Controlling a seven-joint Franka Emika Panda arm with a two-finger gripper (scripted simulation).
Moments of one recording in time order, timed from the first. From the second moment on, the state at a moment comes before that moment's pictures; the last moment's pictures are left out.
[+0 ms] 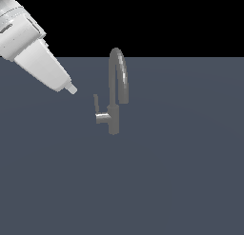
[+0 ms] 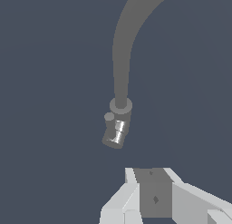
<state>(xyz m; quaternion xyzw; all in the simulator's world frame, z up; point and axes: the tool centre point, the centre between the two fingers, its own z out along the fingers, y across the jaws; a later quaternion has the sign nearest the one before) -0.088 0.130 0.216 0.82 -0.49 0.27 0.14</state>
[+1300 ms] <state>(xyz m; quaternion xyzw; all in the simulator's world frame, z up) -0.006 0.102 0.162 0.71 -0.60 0.33 0.19</state>
